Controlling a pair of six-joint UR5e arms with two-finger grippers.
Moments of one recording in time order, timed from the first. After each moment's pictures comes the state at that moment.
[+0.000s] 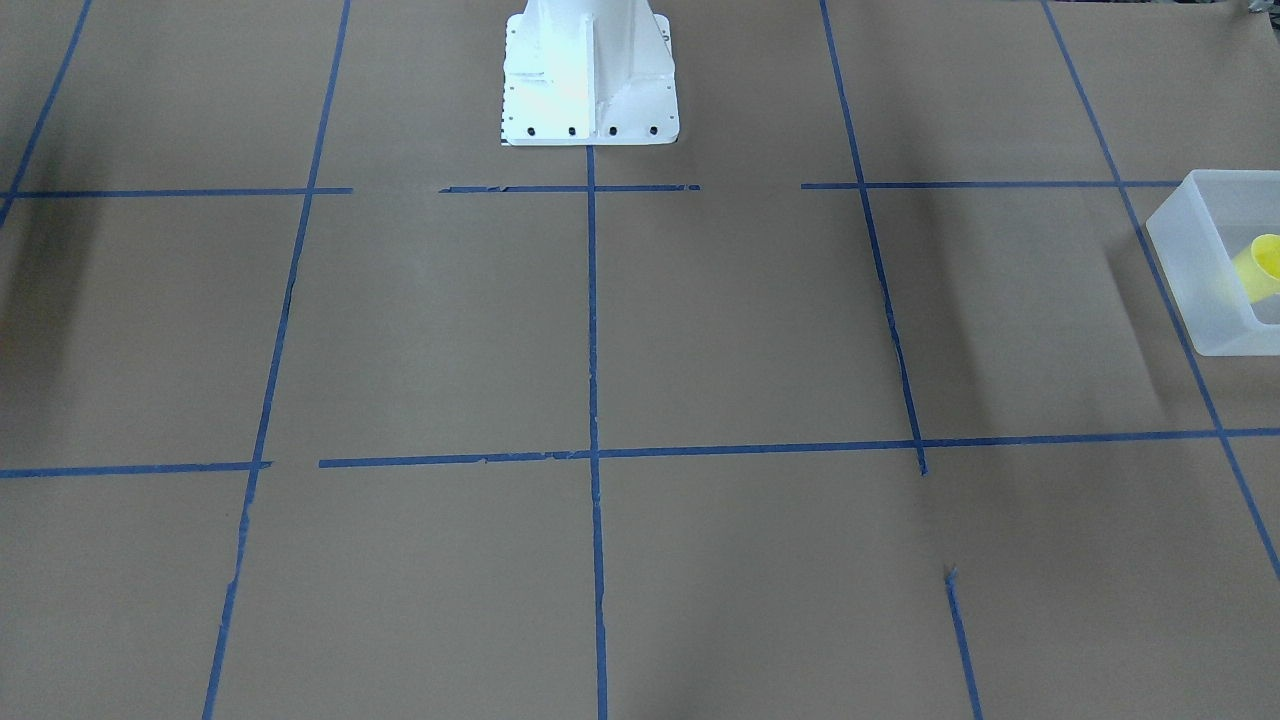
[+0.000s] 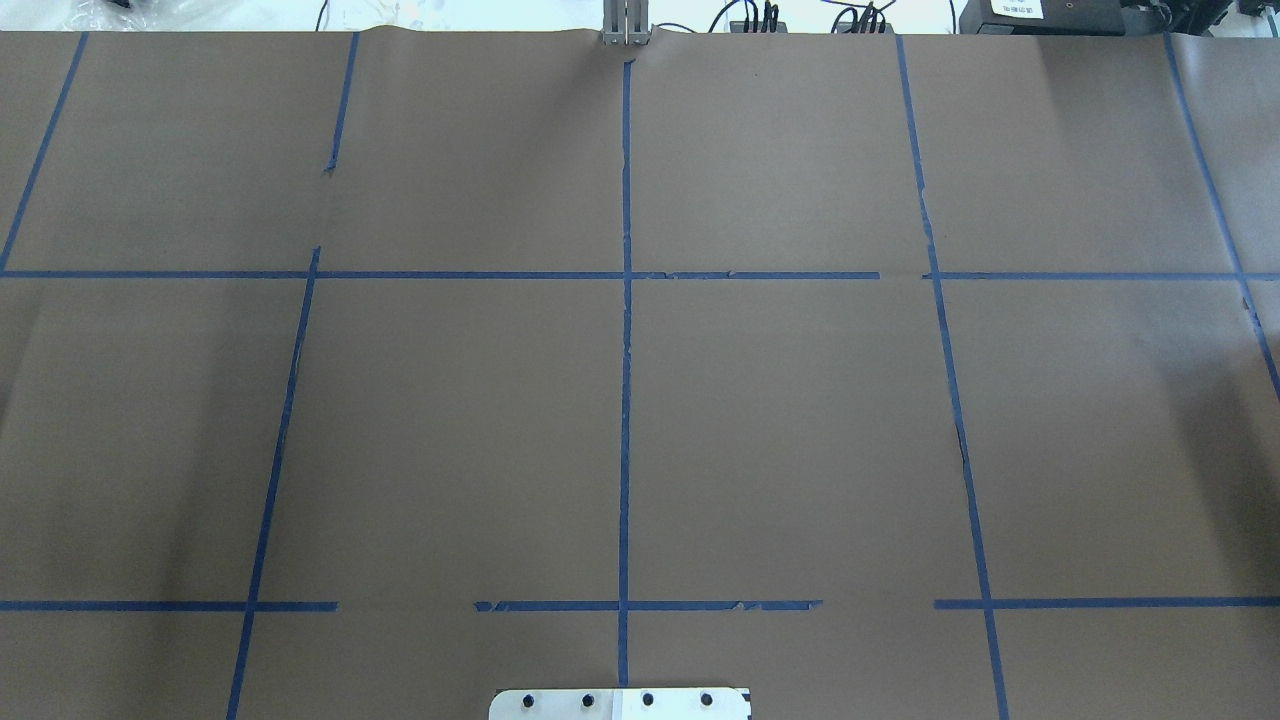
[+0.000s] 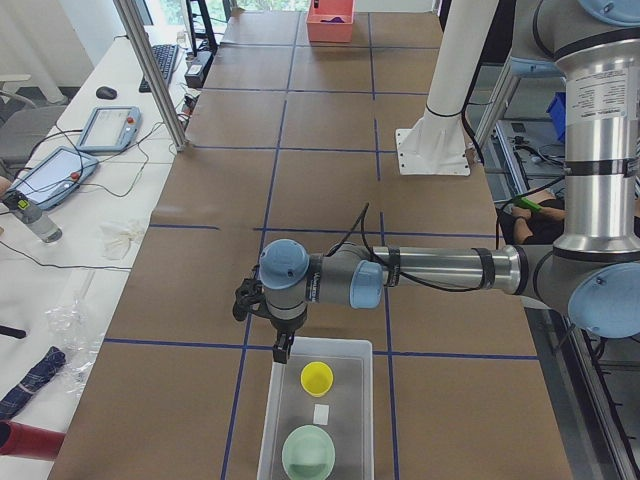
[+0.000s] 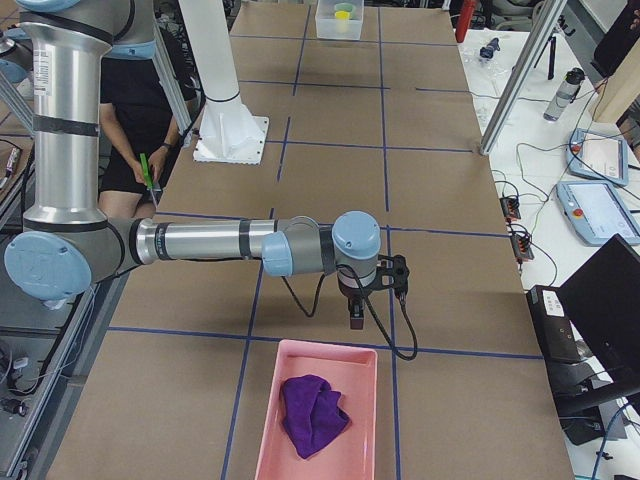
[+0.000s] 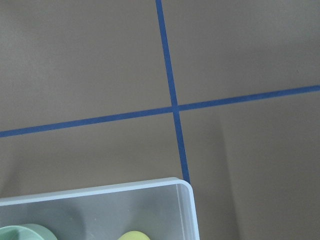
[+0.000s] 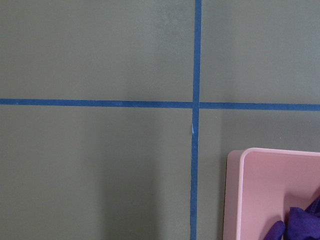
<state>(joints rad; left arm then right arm) -1.56 -1.47 -1.67 -1.64 -2.34 0.11 1.54 -1.66 1.73 -1.48 2.39 0.12</state>
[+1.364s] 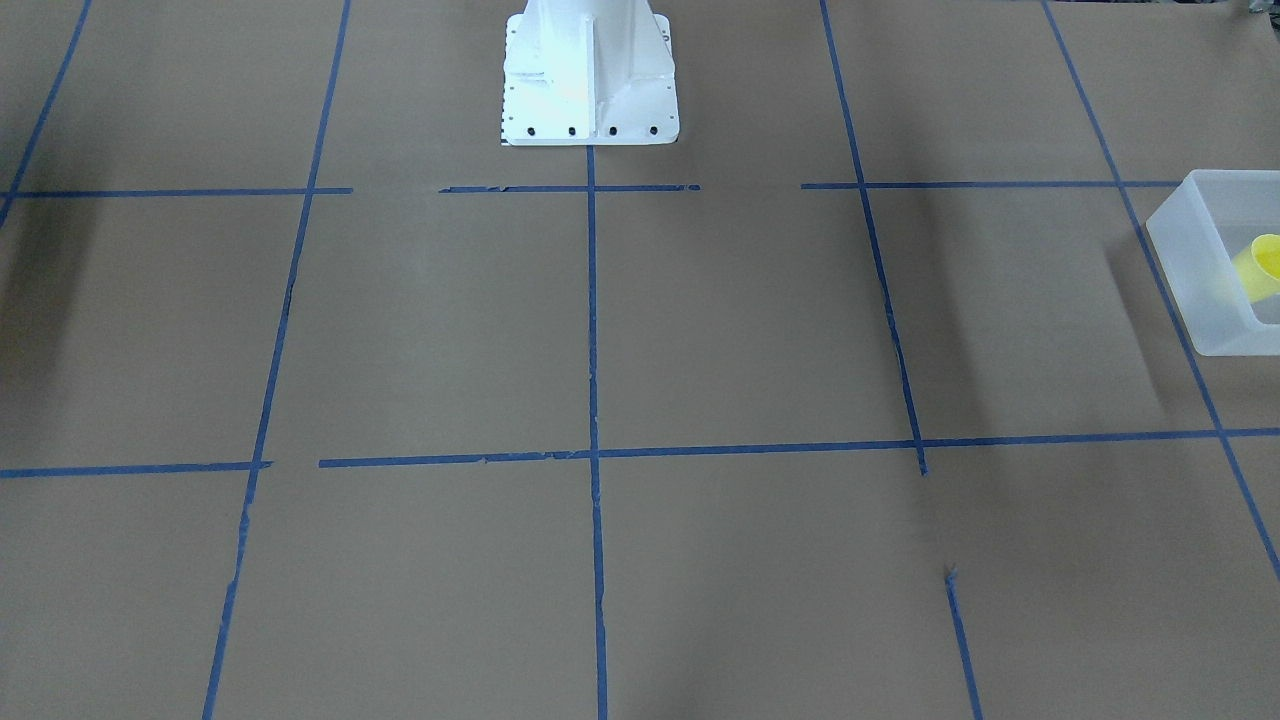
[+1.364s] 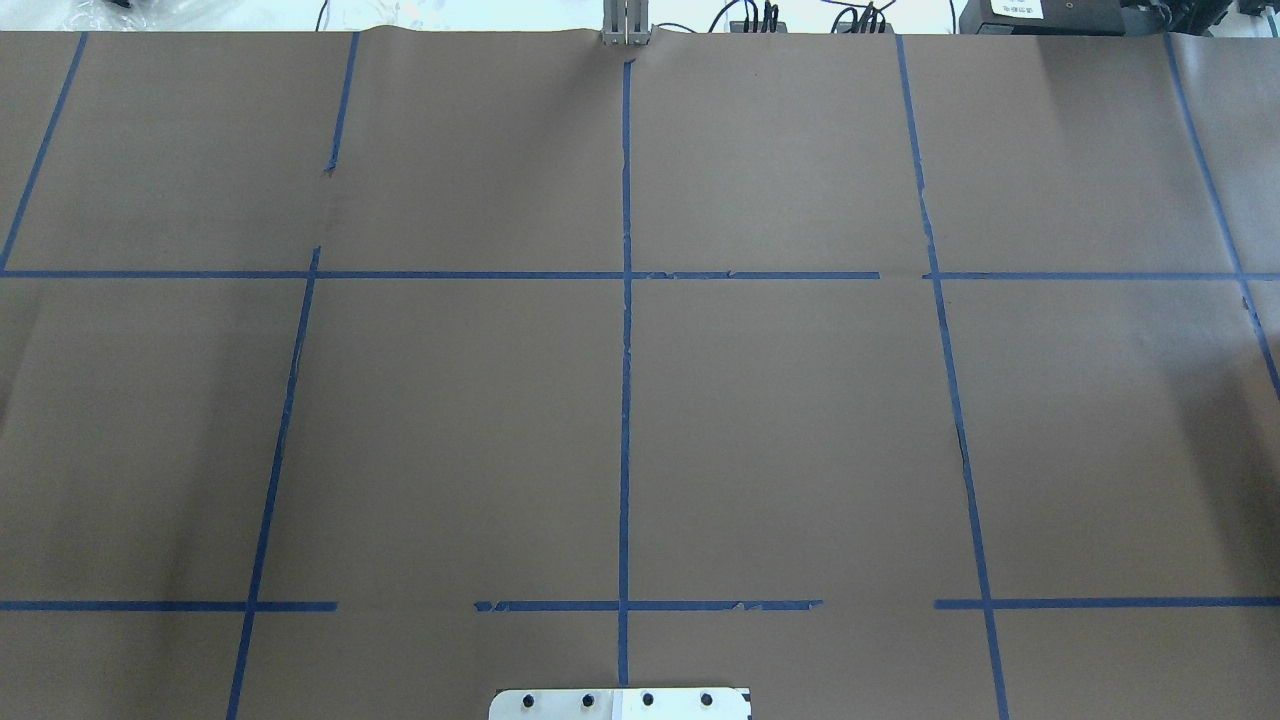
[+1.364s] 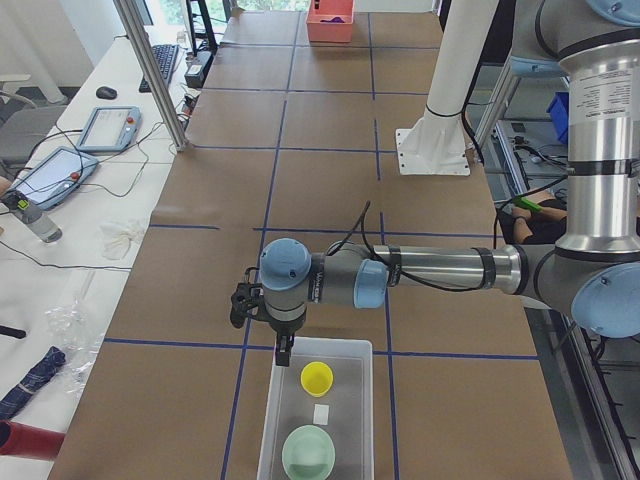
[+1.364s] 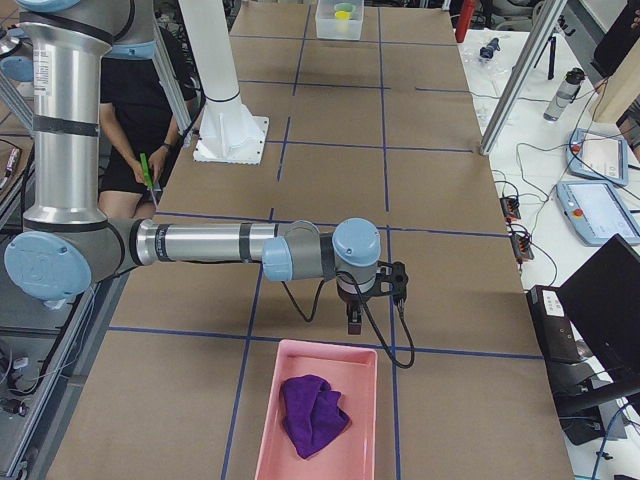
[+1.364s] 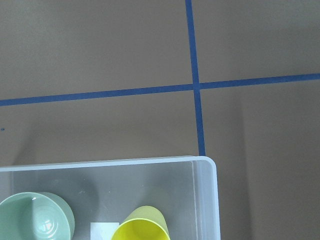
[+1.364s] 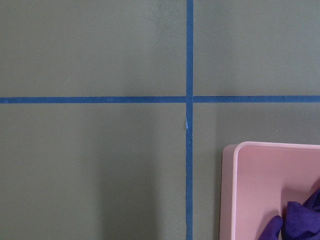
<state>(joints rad) -1.61 -1.47 -1.68 -1.64 -2.34 0.00 1.54 -1.66 1.71 -1.48 2.39 0.12</state>
